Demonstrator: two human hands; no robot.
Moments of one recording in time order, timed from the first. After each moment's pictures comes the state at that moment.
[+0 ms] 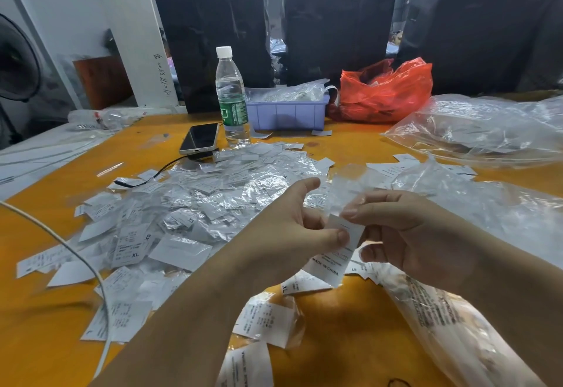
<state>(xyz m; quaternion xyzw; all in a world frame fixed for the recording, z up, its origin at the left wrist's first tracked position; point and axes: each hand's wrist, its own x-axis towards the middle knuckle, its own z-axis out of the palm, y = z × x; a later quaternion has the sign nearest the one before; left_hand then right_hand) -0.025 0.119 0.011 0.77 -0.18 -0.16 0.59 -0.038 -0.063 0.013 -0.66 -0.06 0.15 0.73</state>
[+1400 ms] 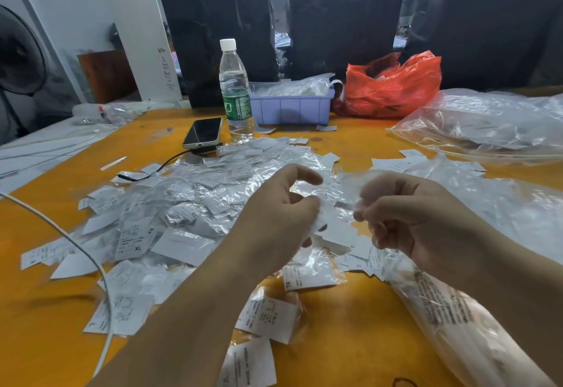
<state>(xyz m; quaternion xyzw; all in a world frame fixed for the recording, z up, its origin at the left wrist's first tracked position) -0.023 0.122 0.010 0.81 -0.13 -0.01 0.58 -0.032 -0.068 0.006 -0.68 -0.04 0.04 0.73</state>
